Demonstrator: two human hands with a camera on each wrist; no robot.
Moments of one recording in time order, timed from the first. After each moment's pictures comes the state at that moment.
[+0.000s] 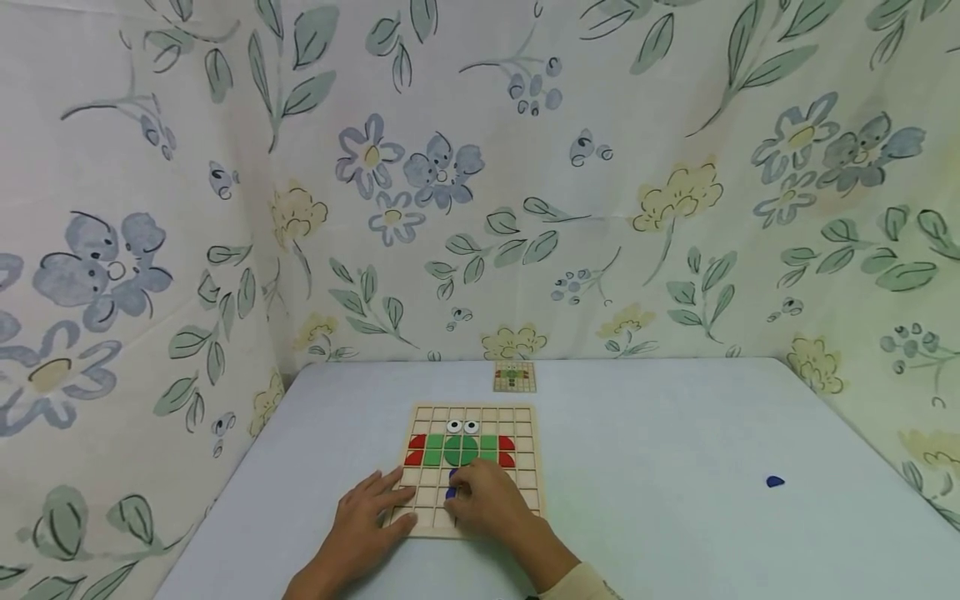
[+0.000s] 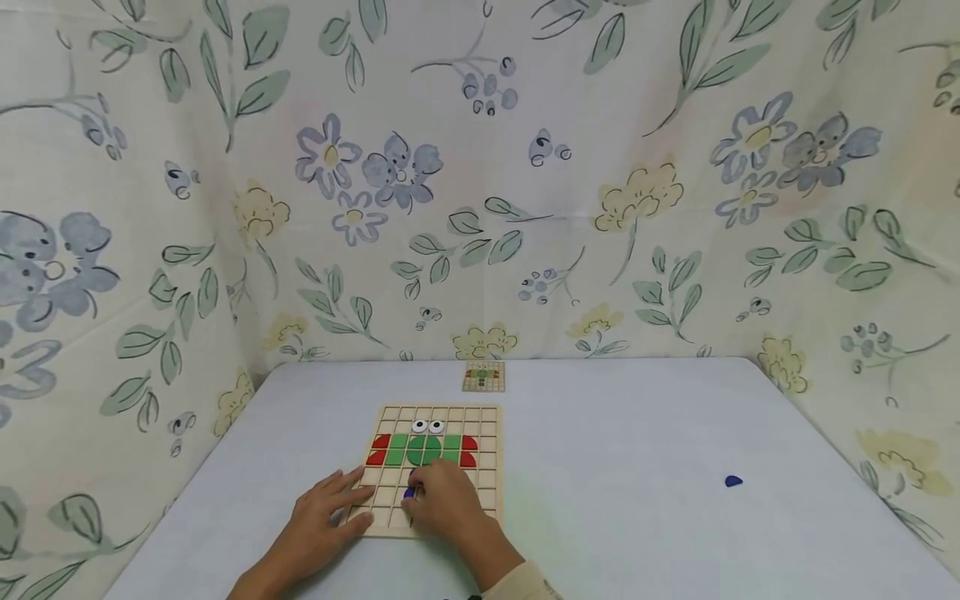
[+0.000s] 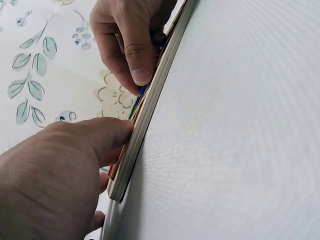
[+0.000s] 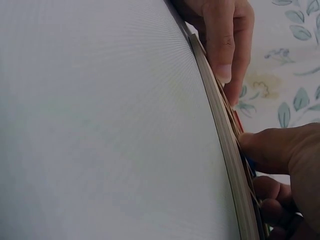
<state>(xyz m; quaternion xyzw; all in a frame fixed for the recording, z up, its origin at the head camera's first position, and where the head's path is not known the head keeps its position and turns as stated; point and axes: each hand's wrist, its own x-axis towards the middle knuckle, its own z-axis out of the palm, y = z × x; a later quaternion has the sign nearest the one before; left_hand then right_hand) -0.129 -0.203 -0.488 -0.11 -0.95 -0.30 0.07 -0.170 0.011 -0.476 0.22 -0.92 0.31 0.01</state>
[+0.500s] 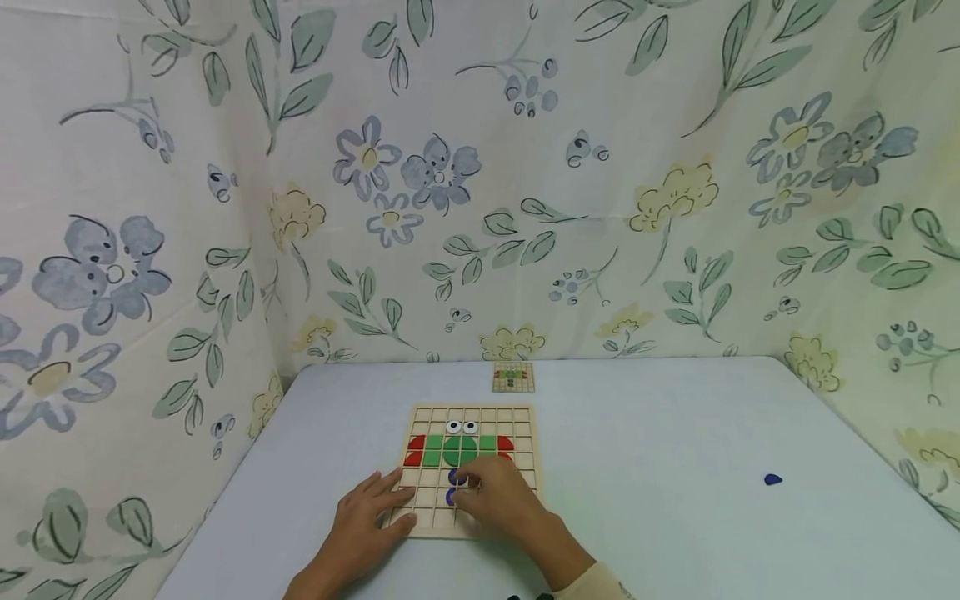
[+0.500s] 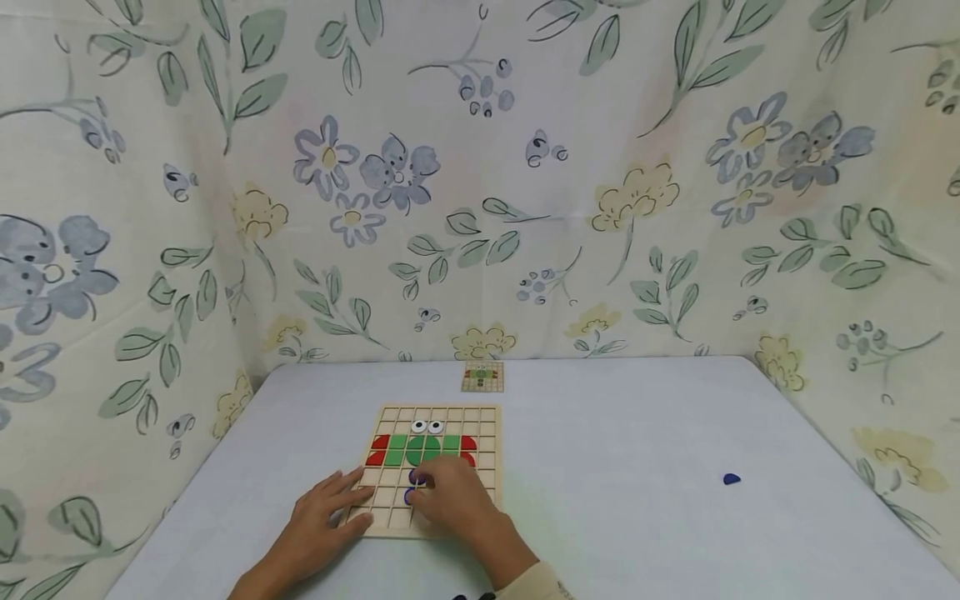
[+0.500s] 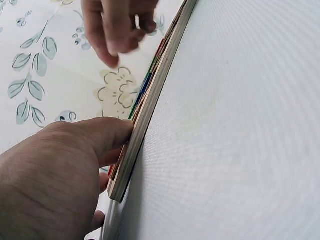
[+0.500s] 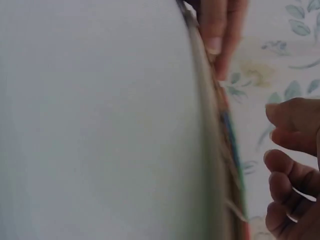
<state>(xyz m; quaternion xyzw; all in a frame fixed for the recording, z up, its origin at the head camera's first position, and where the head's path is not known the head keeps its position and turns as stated) -0.127 -0.202 -0.487 -0.11 -0.95 -0.29 0.07 -0.168 0.030 -0.465 0.25 -0.89 0.39 0.01</state>
